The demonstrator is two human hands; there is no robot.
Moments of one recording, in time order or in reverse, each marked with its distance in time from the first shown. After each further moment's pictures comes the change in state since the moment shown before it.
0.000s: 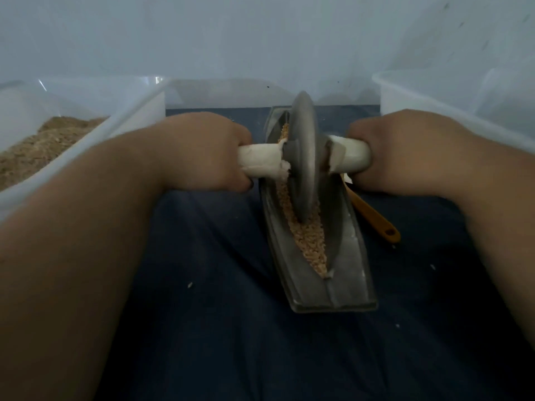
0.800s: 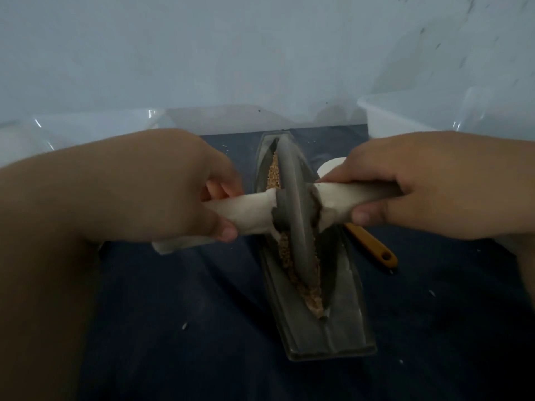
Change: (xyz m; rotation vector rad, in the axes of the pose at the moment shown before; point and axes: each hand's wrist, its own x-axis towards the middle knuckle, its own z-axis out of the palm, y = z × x) left_hand -0.032 -0.002 -0.042 -0.132 -0.120 0.166; right_hand -0.028 0.002 -0.036 0.266 -0.159 -0.278
